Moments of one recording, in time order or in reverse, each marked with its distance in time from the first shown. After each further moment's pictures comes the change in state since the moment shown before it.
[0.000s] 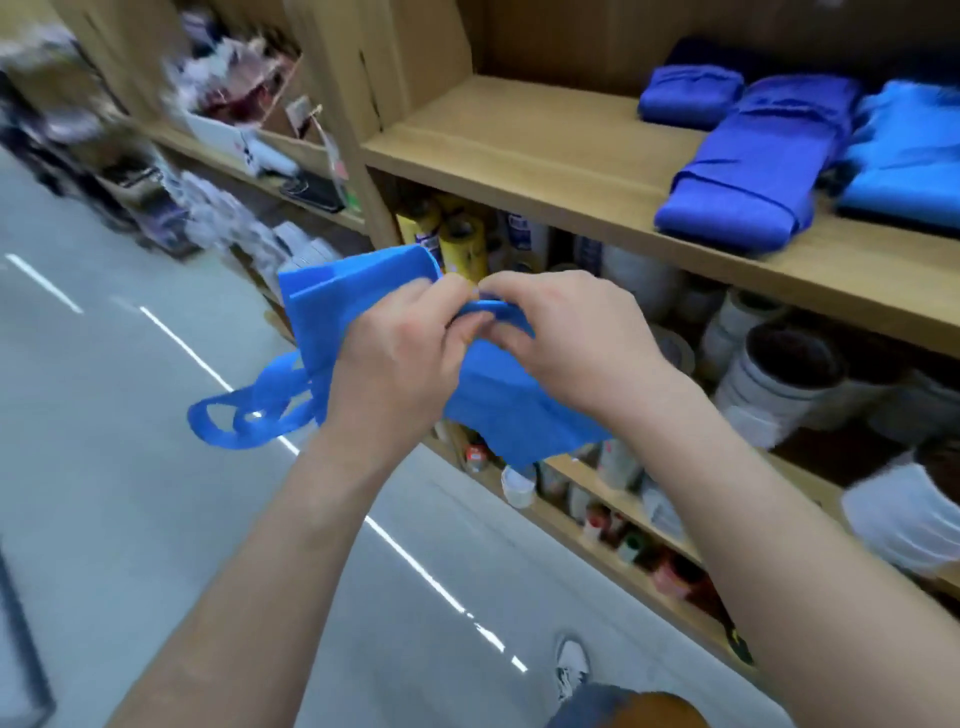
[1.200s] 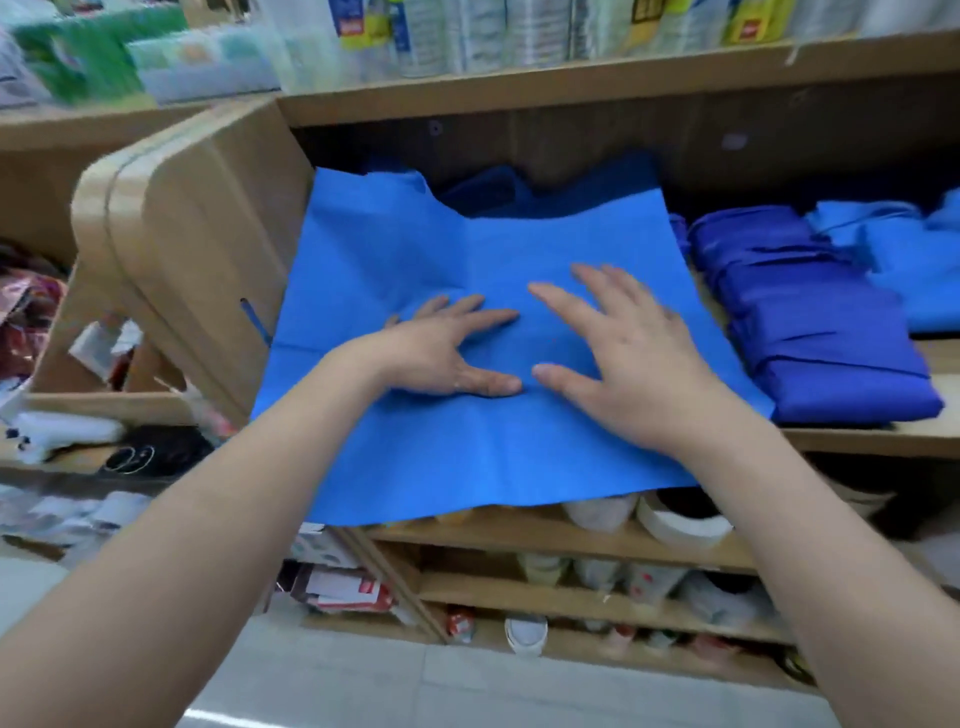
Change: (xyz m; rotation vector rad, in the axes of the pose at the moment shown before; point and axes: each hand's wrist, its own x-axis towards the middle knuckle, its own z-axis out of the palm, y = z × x) left_hand 0.298 -0.167 0.135 -0.018 -1.084 0.337; right_hand 0.173 0.074 0.020 -0.219 0.053 0.632
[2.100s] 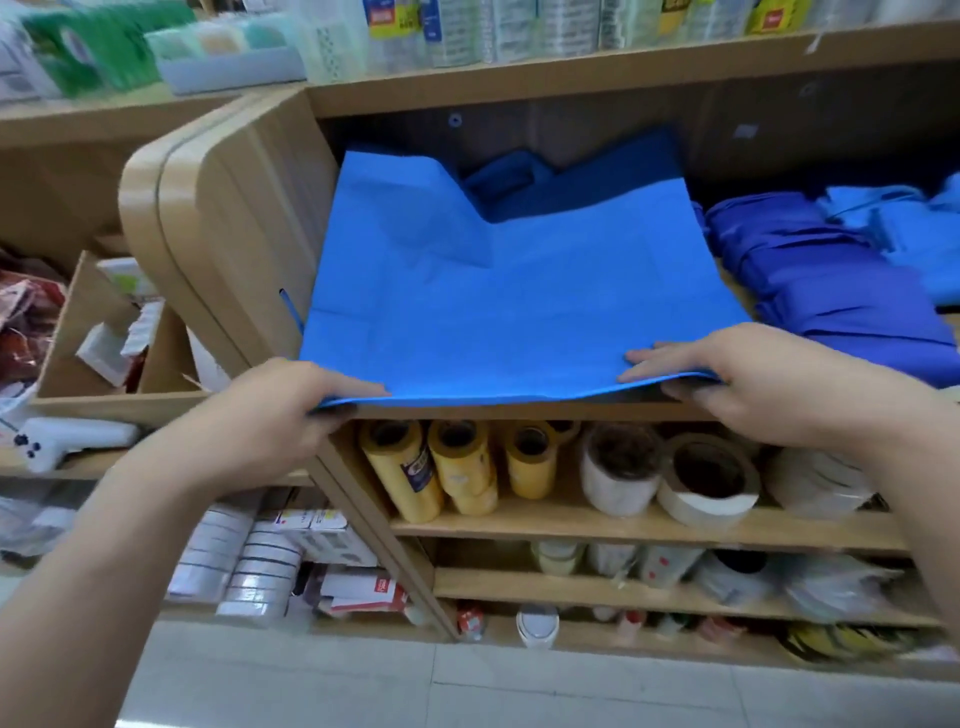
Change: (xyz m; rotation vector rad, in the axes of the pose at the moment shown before) left_hand -0.136 -0.069 -0.003 0.034 0.232 0.005; right_hand -0.034 0.010 -0.041 0.038 -0.383 0.010
